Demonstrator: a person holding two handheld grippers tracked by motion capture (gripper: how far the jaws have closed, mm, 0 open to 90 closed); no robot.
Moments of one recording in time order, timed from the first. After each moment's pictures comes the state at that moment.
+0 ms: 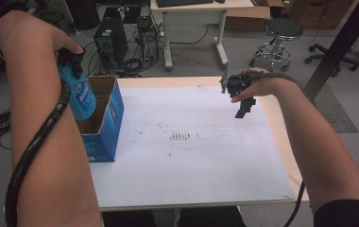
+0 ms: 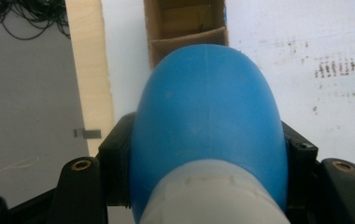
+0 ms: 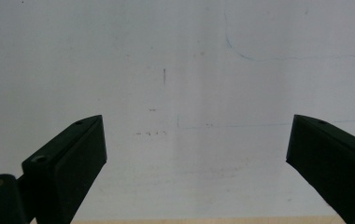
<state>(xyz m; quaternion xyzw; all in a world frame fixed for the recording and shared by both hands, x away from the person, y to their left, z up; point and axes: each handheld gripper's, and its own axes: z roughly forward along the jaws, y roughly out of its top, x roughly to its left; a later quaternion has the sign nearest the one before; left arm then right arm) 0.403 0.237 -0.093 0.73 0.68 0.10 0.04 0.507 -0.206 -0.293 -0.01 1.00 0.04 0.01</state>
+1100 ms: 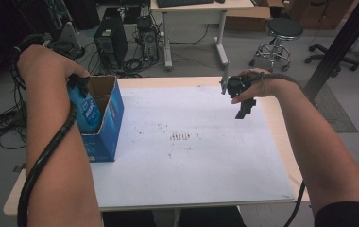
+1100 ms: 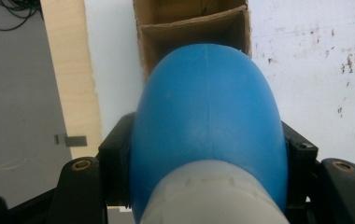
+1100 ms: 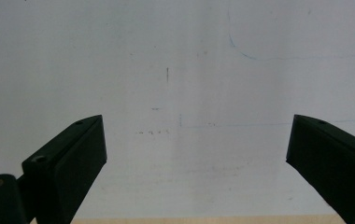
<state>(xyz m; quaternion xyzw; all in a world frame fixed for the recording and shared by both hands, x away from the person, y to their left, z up) 0.417 0.249 -0.163 0.73 0.68 0.08 0.03 0.503 -0.205 -0.293 -0.01 1.00 0.04 0.01</state>
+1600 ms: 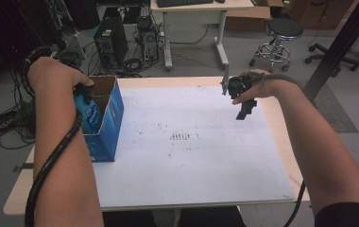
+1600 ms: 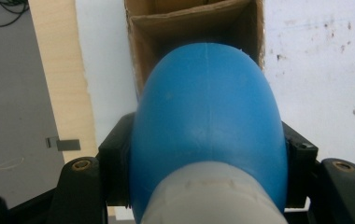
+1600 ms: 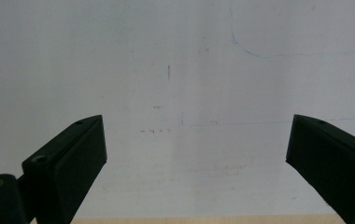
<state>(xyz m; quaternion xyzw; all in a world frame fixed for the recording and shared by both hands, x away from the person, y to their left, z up) 0.421 0.251 -0.191 0.73 0.68 0.07 0.02 0.503 -0.208 -0.295 -0.01 1.00 0.04 0.01</state>
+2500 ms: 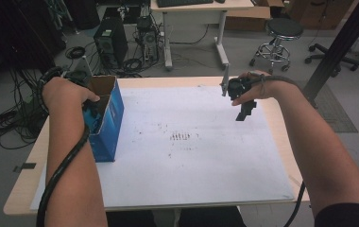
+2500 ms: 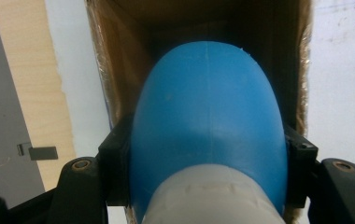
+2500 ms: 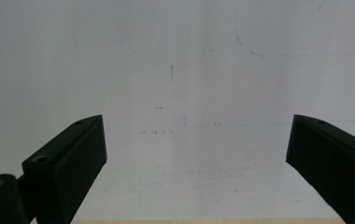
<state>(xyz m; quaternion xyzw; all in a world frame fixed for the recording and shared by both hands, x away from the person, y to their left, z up) 0.426 0.254 -0.248 0.73 0.68 0.05 0.02 0.501 -0.207 -0.298 -0.01 1.00 0.03 0.00</state>
